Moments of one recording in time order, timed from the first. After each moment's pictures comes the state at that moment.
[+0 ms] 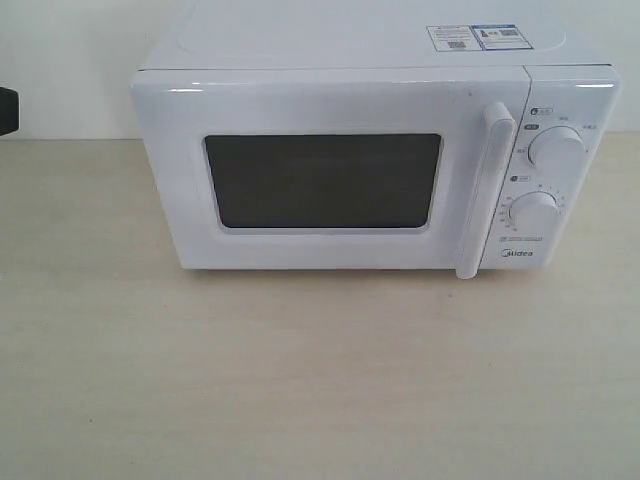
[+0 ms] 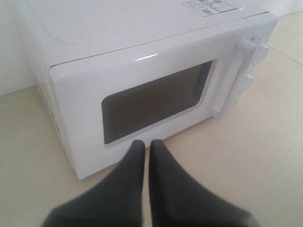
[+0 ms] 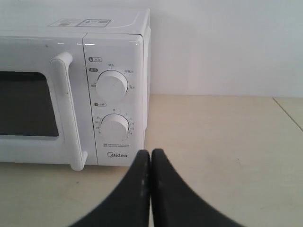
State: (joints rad) left arm -0.37 0.76 -0.77 -0.43 0.54 0.40; right arm 0.02 0.01 -0.22 0.03 0.45 -0.06
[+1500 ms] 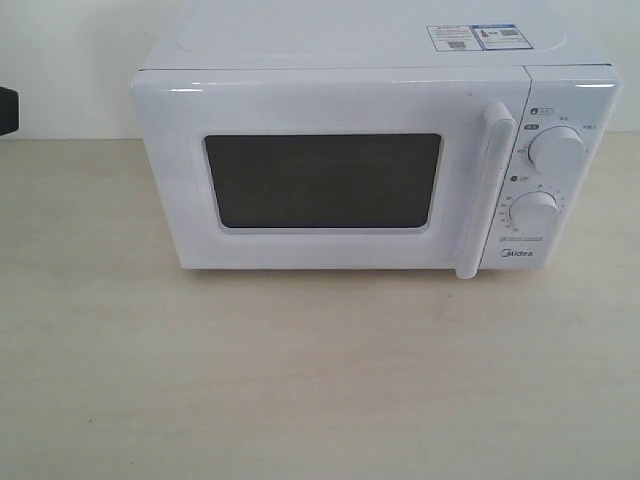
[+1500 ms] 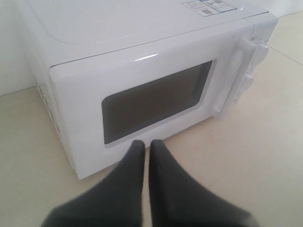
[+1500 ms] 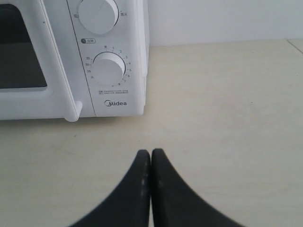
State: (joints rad) left arm -0.37 0.76 -0.77 -0.43 0.54 0.40; right arm 0.02 0.01 0.00 0.03 0.35 0.00
